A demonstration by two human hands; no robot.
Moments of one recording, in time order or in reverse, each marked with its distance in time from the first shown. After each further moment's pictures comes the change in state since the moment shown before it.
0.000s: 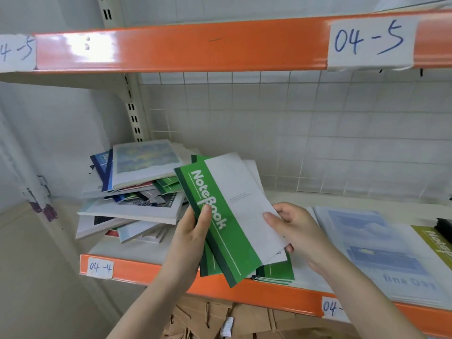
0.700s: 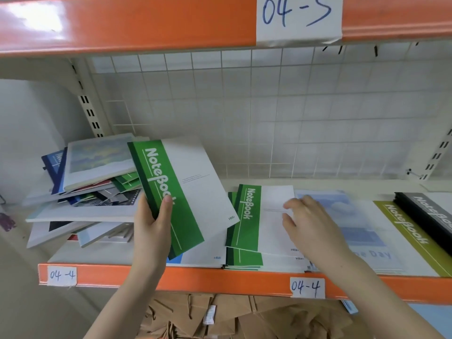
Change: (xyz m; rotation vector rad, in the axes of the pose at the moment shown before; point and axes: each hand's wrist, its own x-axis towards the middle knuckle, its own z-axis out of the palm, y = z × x) left_hand 0.021 -0.017 0.005 0.167 0.251 0.195; right_hand -0.020 0.035 -0.058 -1.026 0.275 -0.041
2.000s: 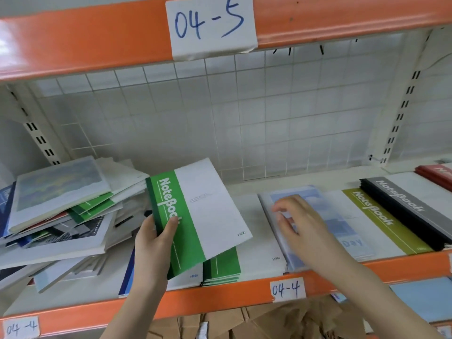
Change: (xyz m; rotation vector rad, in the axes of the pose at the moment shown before) left_hand -0.002 -0.015 0.038 0.094 -0.143 -0.179; right_hand -0.017 0.038 -0.001 0.407 0.182 -0.138
